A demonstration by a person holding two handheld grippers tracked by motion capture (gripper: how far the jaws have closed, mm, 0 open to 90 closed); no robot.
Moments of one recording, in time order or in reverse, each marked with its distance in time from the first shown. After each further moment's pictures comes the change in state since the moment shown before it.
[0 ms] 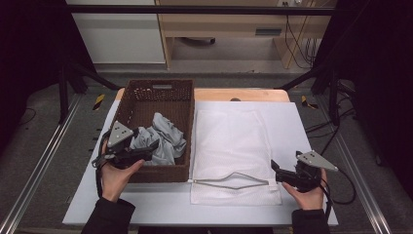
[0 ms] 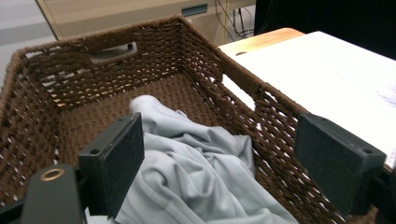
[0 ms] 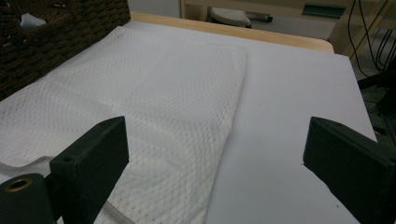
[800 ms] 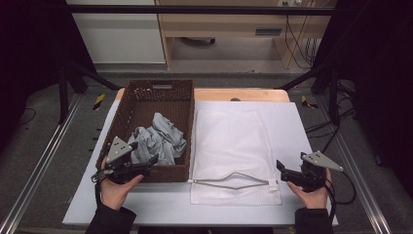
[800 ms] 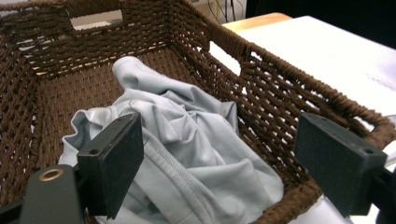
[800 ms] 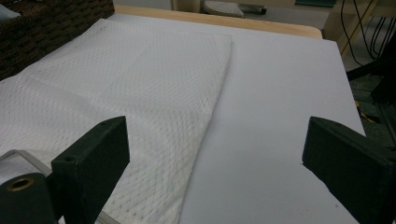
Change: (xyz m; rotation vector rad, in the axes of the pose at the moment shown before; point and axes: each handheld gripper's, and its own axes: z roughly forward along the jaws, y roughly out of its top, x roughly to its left) left arm -0.009 -0.037 -0.009 0.015 -0.039 -0.034; right arm -0.018 -0.010 0.003 0.017 -0.017 0.033
